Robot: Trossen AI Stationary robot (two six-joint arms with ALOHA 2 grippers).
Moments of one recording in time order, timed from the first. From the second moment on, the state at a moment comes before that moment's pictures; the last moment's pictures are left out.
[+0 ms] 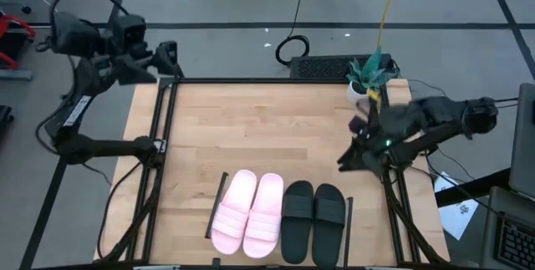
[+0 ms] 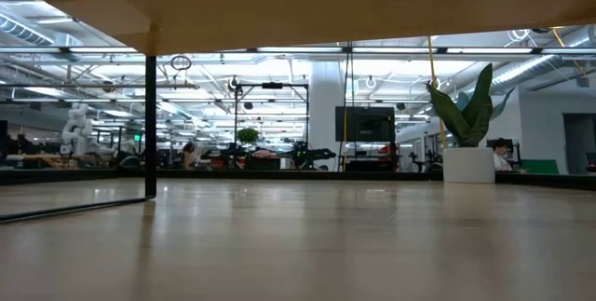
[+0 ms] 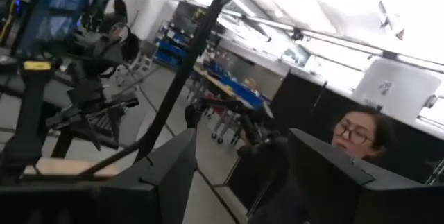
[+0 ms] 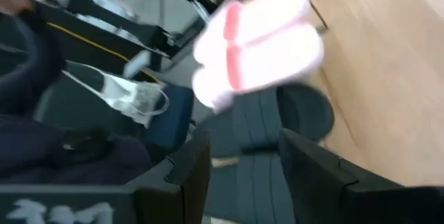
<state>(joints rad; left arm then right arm) 0.79 1.10 1.60 0.25 1.35 -1.19 0.23 1.04 1.40 -0.91 -0.22 0.84</state>
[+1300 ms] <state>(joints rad) 0.58 0.71 1.37 -1.32 0.60 -0.56 1.09 0.93 1.00 -0.97 0.61 1.91</state>
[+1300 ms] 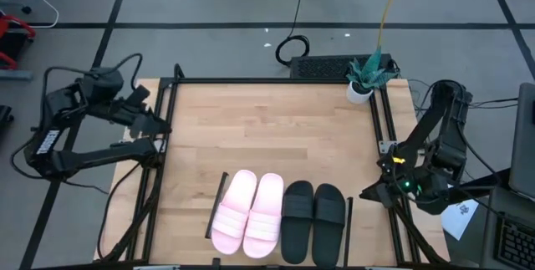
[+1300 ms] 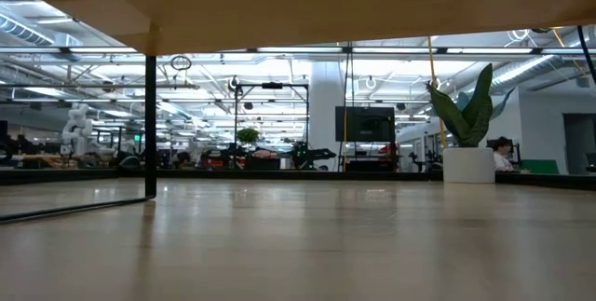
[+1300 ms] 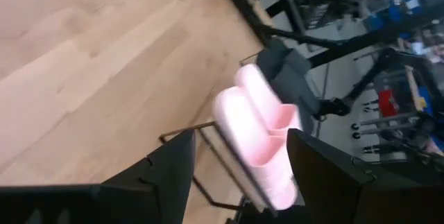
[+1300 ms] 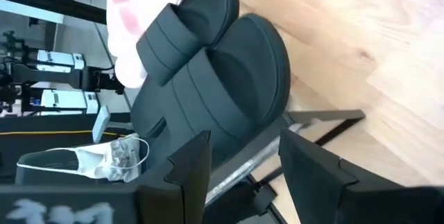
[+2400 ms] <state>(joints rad) 0.58 0.57 1.25 -1.25 0.55 -0.59 1.16 1.16 0.95 -0.89 0.71 2.12</state>
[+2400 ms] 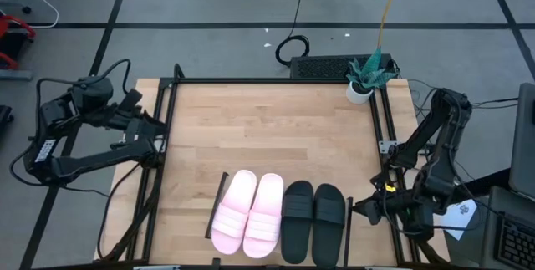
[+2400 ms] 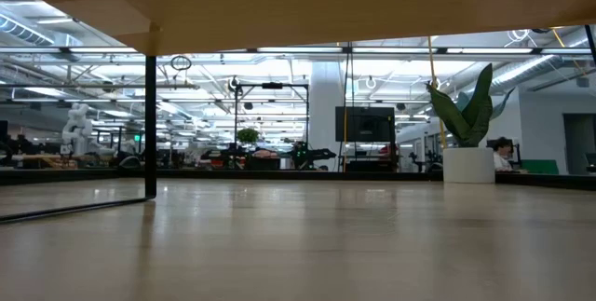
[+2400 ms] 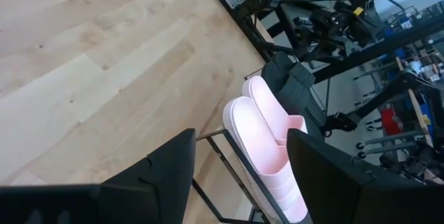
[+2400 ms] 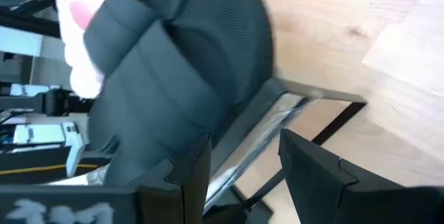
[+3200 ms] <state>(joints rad) 0.58 0.57 1.25 -1.21 0.55 -0.61 1.13 1.15 0.80 -0.61 0.78 2.06</state>
